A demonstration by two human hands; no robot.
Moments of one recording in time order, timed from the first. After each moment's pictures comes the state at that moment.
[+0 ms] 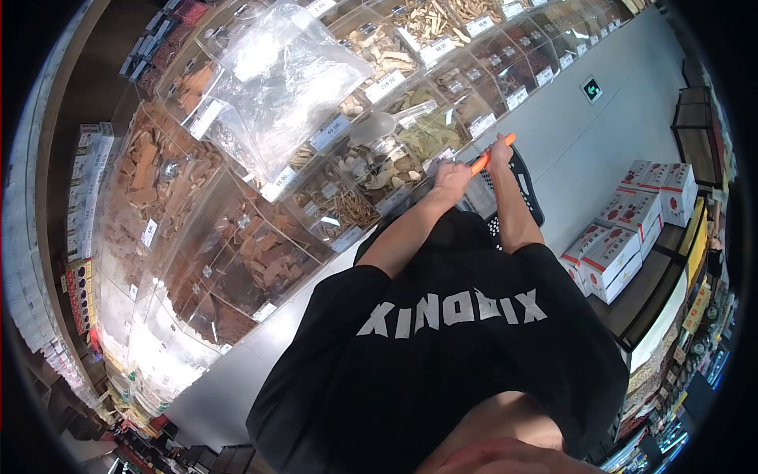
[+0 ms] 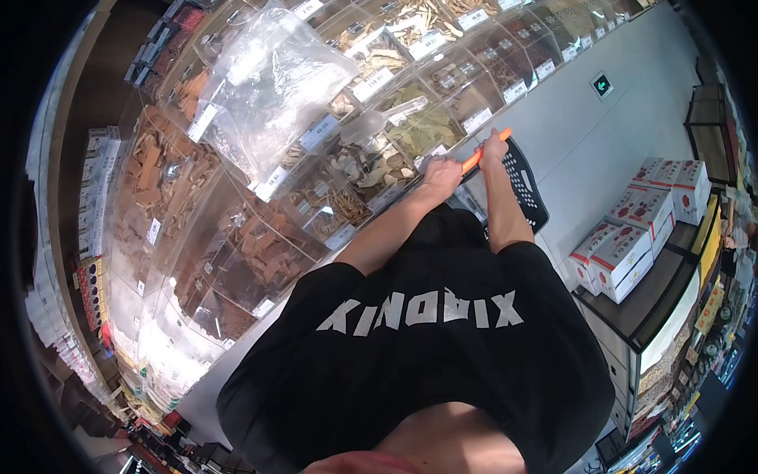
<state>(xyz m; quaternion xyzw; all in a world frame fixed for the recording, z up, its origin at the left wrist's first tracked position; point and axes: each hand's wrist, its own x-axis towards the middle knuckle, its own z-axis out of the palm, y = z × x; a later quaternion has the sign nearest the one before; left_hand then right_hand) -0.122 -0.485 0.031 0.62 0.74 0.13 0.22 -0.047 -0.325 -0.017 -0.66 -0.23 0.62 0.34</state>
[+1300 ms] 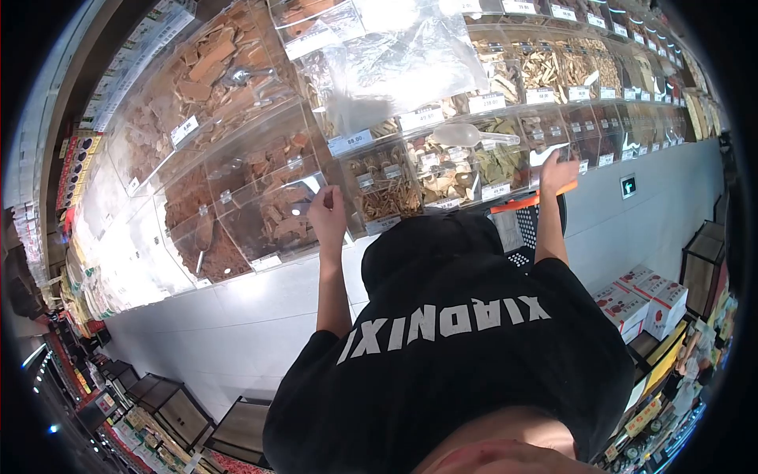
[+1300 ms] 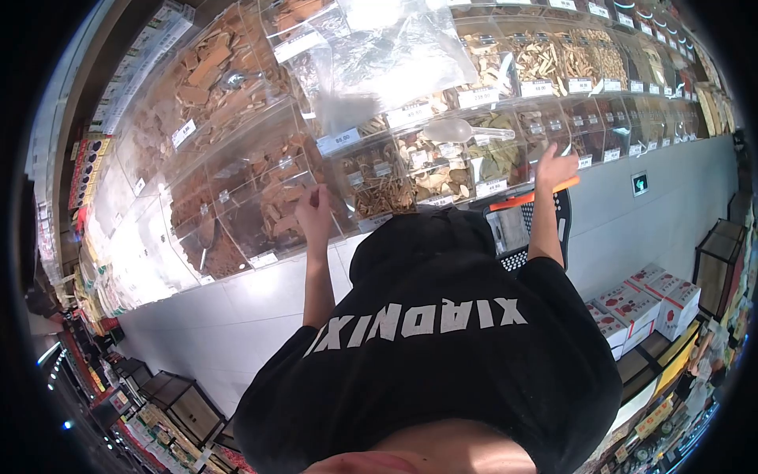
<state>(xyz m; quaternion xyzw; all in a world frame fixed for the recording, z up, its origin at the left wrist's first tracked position) -0.266 -0.824 0.121 0.00 0.87 0.50 -0.01 -0.123 -0.297 0.031 -0.55 -0.78 0.03 0.28</state>
